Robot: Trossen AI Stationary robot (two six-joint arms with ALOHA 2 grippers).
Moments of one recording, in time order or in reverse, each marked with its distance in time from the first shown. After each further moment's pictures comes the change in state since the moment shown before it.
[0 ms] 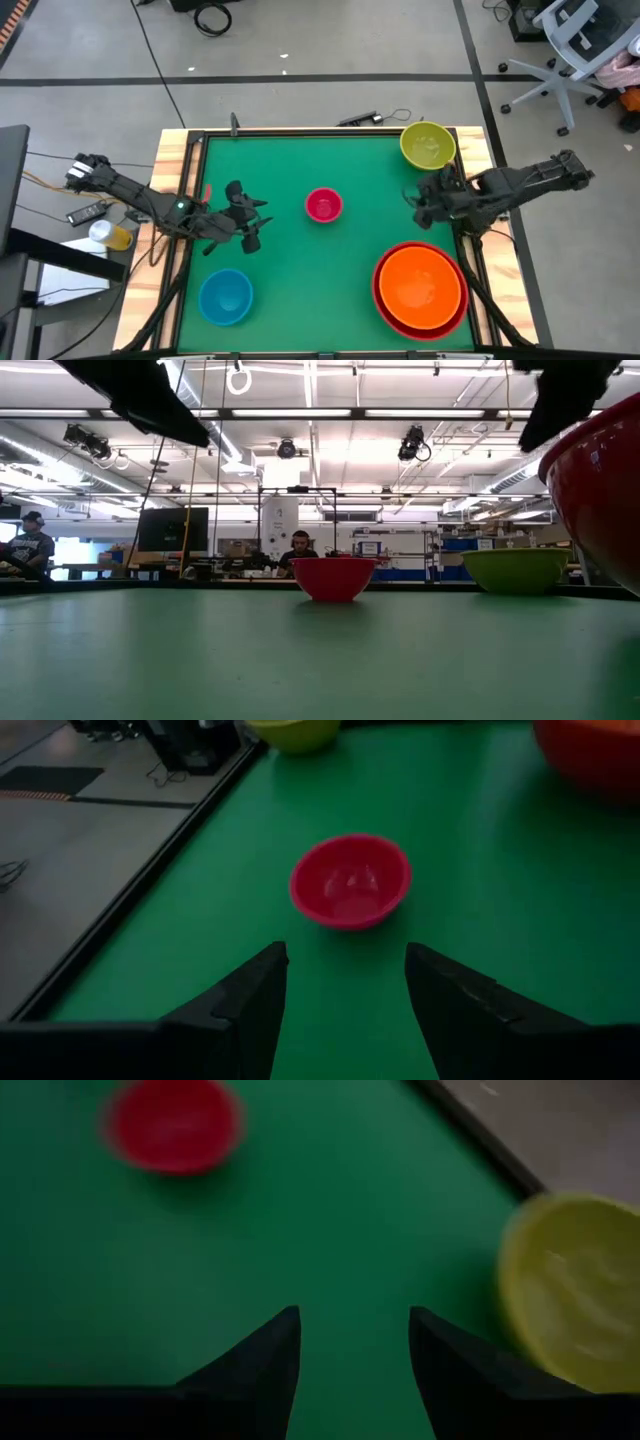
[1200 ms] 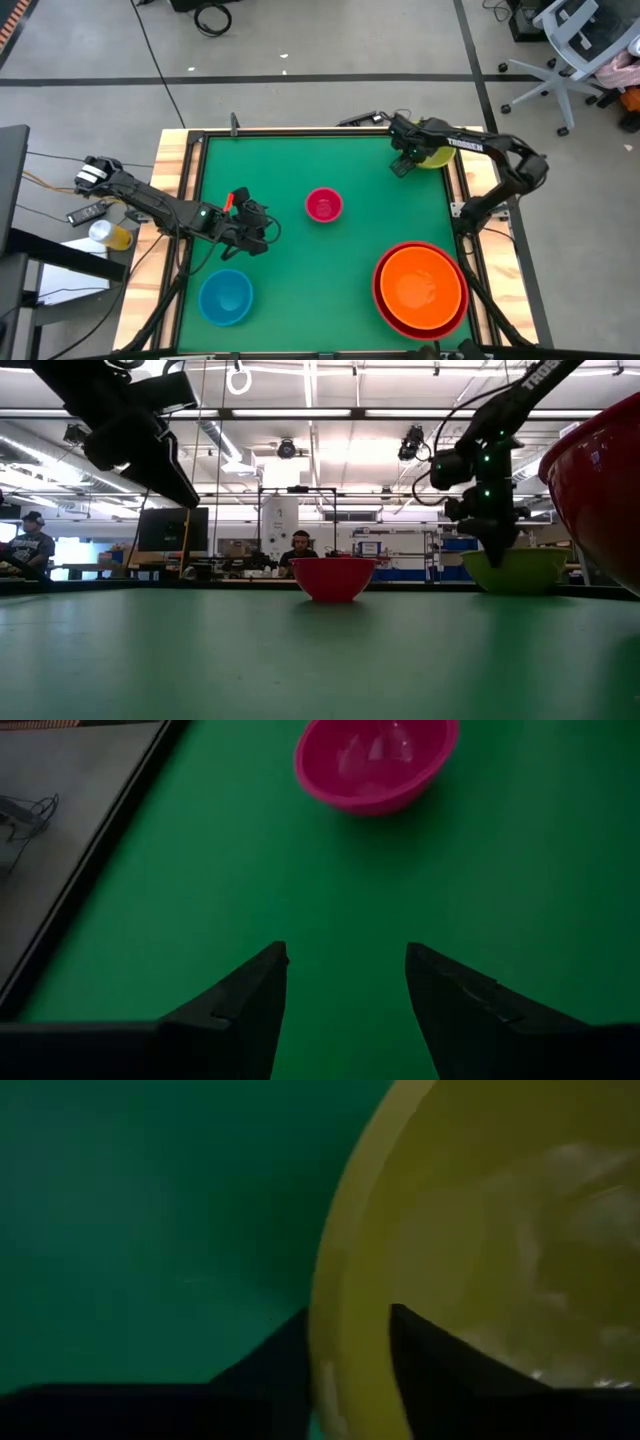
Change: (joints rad) left arm 0.040 0.187 0.000 -0.136 0.038 -0.078; right arm -1.011 0.604 -0.021 0.337 -0.299 -0.644
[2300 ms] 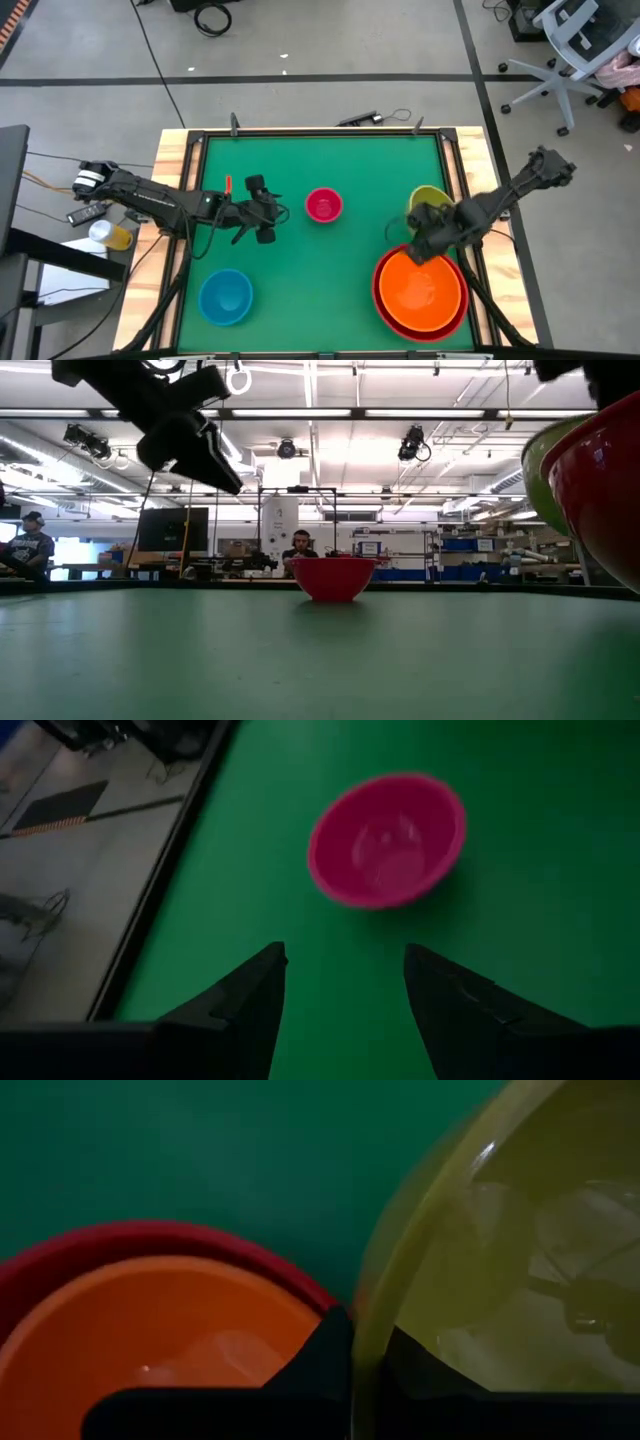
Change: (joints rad) left arm 0.182 0.000 0.000 0.294 0.119 0.442; right arm 1.325 -0.301 0.159 -0.437 -0.050 1.186
